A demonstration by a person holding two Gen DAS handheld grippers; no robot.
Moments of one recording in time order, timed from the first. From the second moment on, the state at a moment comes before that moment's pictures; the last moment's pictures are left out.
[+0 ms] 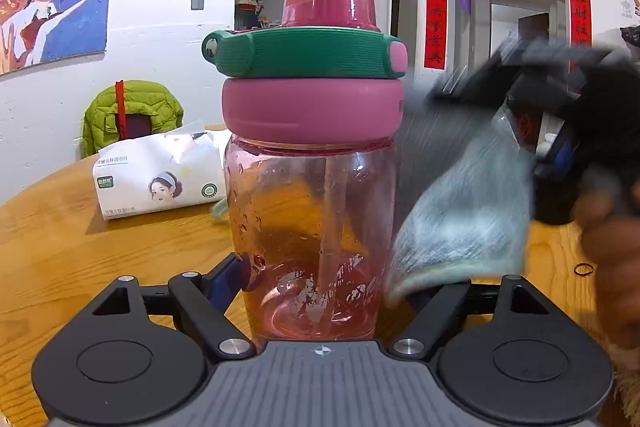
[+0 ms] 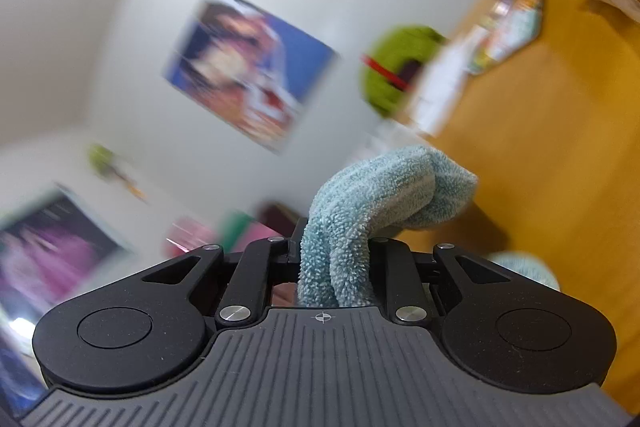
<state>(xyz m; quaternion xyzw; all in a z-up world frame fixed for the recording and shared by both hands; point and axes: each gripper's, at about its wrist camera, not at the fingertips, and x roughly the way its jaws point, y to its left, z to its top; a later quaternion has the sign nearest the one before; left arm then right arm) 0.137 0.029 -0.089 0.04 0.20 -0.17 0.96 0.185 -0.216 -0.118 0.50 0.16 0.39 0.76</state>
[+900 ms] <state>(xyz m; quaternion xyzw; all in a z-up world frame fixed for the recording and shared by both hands) 0.137 0.026 -0.089 0.05 0.20 -0.16 0.97 0.229 -0.188 -0.165 0.51 0.34 0.32 0.72</state>
